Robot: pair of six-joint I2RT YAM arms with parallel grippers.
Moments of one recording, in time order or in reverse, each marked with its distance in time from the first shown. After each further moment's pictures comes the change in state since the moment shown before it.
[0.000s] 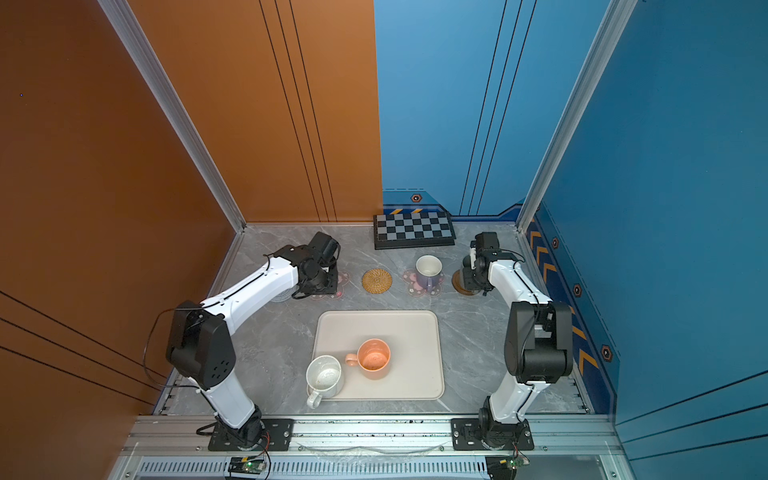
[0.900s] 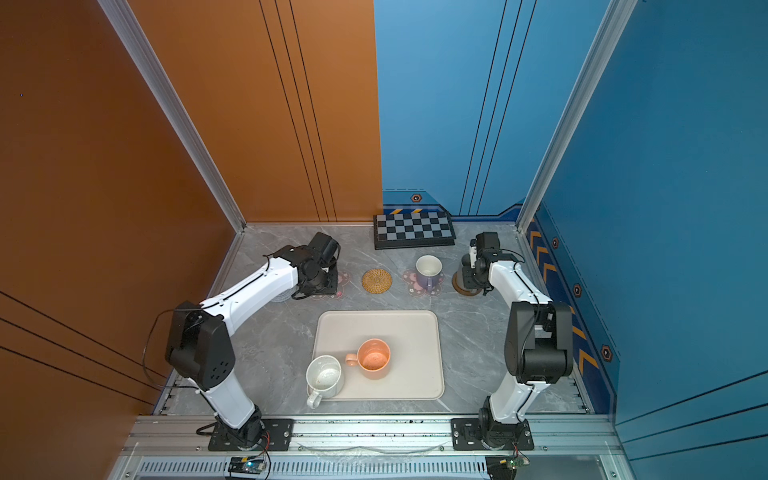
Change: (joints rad) left arm -0.005 -0.010 -0.007 0.000 -0.001 -0.011; right arm -0.010 -0.002 -0.021 0.058 -0.045 0.004
